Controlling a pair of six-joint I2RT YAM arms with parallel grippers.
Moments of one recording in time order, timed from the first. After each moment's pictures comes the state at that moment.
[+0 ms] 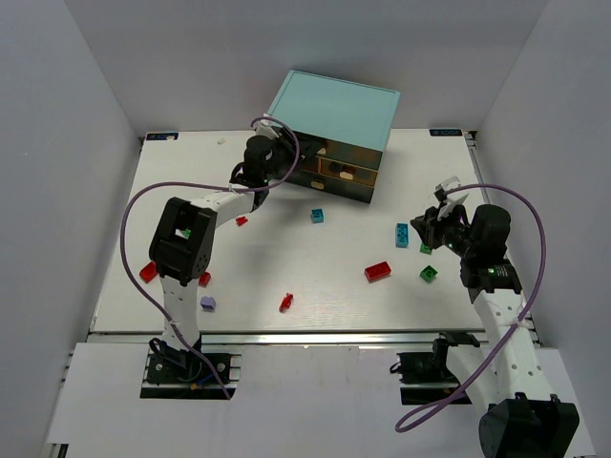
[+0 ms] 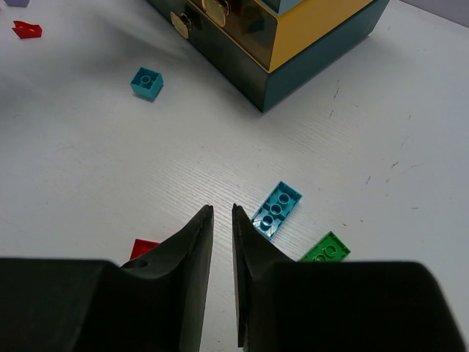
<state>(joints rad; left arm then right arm) -0.41 2.05 1.41 0.57 0.27 -1.10 -0.01 0.80 0.66 -0.21 -0.56 -0.21</state>
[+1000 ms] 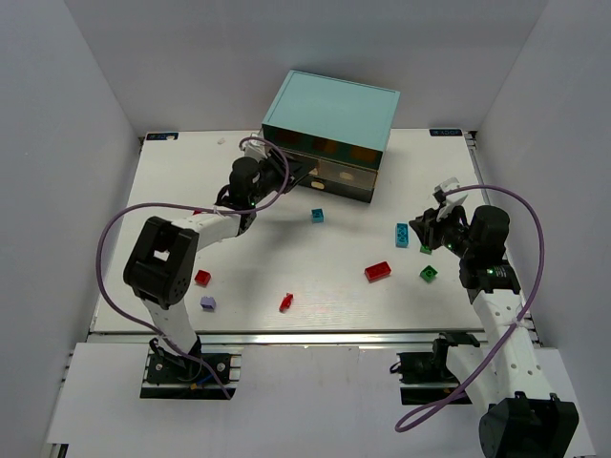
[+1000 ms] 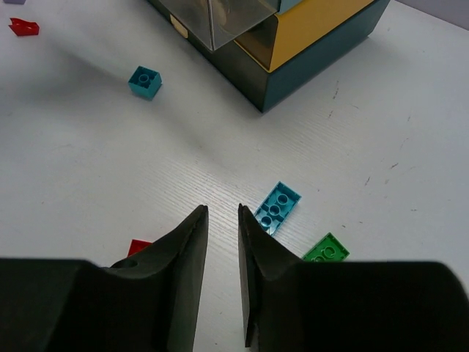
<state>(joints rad) -0.42 1.81 1.08 0.66 0.28 -1.13 -0.01 0.80 0.64 -0.18 -0.56 -0.21</state>
